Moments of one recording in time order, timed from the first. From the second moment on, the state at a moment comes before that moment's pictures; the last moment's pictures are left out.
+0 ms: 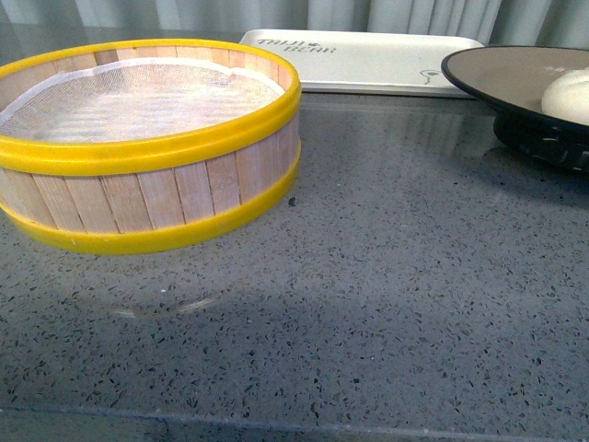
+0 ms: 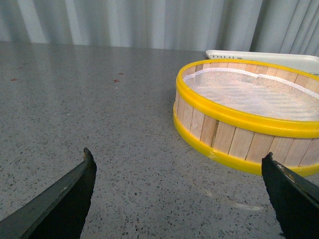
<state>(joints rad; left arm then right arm) 0.00 0.00 0.03 0.00 0.00 0.00 -0.31 1.47 0.60 0.53 -0.60 1.16</state>
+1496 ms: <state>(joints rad) 0.00 0.00 0.03 0.00 0.00 0.00 -0.03 2.33 1.92 0.13 -0.42 1.14</state>
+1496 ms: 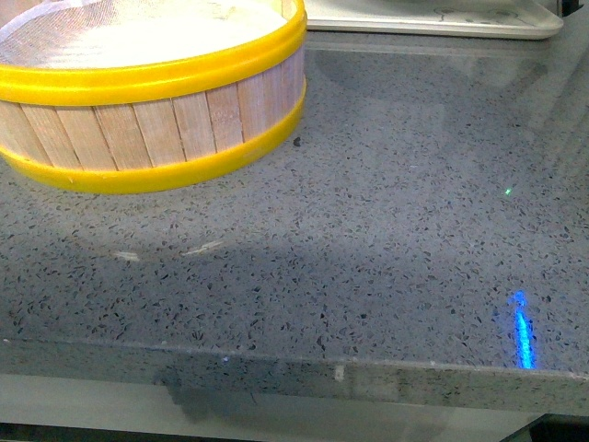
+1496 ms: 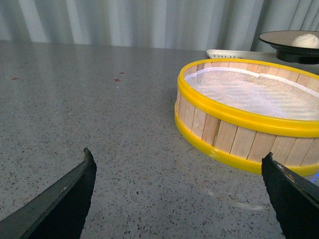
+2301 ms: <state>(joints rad) 0.00 0.00 0.03 0.00 0.00 0.00 -0.05 2.47 2.20 -0.12 -0.46 1.12</state>
